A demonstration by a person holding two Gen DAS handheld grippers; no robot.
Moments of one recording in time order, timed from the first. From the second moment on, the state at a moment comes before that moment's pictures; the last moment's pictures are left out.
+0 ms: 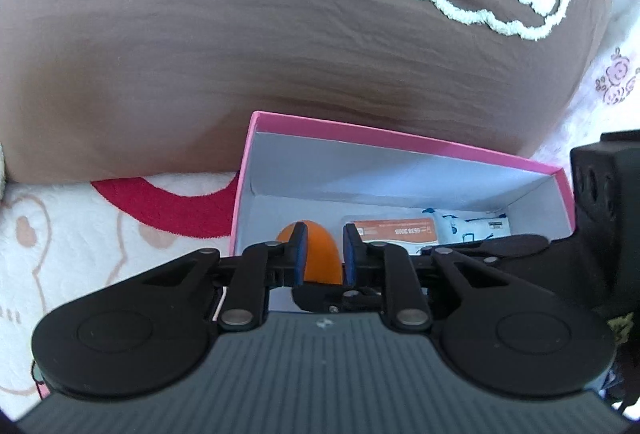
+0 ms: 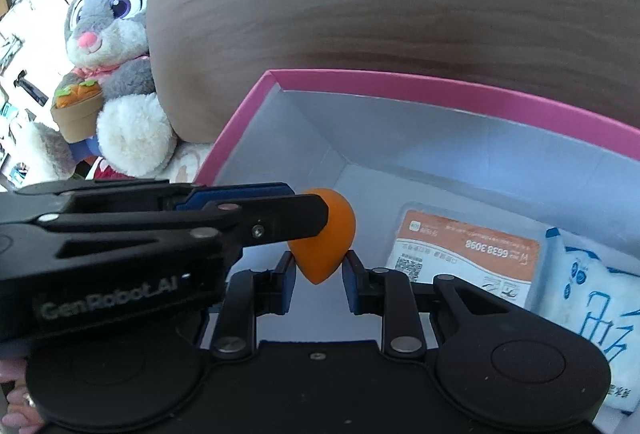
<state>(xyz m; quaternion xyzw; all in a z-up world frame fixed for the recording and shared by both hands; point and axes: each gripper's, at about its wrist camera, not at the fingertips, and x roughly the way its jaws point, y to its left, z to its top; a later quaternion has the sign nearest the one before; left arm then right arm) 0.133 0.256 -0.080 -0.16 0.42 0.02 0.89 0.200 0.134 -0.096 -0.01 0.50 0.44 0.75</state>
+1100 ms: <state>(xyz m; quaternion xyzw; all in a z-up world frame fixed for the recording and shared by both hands) 0.096 0.265 -0.055 -0.20 0.42 0.08 0.88 0.180 0.132 -0.064 -0.14 0.48 0.43 0.75</state>
